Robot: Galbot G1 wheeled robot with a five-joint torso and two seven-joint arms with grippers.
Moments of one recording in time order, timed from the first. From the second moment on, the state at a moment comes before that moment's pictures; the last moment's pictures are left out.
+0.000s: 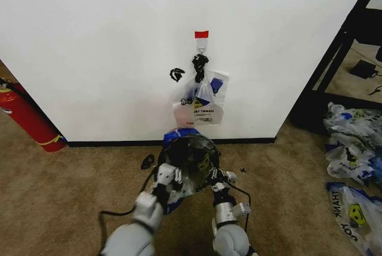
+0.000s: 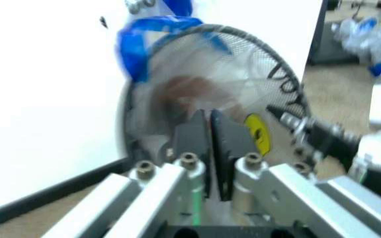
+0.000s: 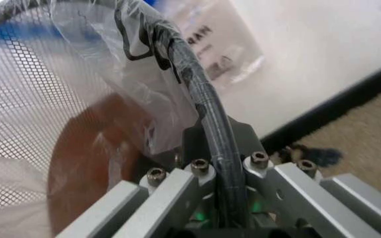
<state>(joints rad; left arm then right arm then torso) 1.57 -0.96 -0.18 -2.31 -0.20 0.18 -0.18 -1.29 1.41 0.05 1.64 0.69 0.43 0.22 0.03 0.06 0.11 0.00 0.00</state>
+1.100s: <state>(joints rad) 1.49 -0.85 -0.19 -2.16 -0.33 0.30 -0.07 -1.29 1.37 0.08 1.71 0.75 0.40 0.26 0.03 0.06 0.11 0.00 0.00</state>
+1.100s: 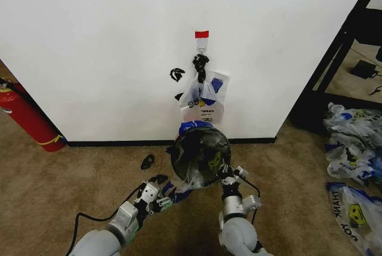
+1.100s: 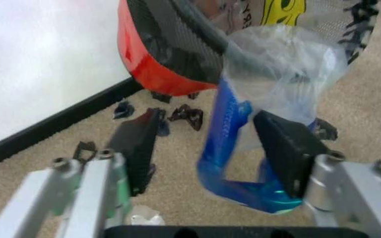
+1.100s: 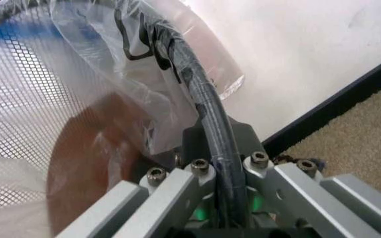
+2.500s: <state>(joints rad) 1.41 -0.98 -0.17 -1.84 -0.15 -0.11 -0.13 -1.35 1.35 0.04 1.87 0.87 0.19 0.43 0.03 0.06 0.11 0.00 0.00</state>
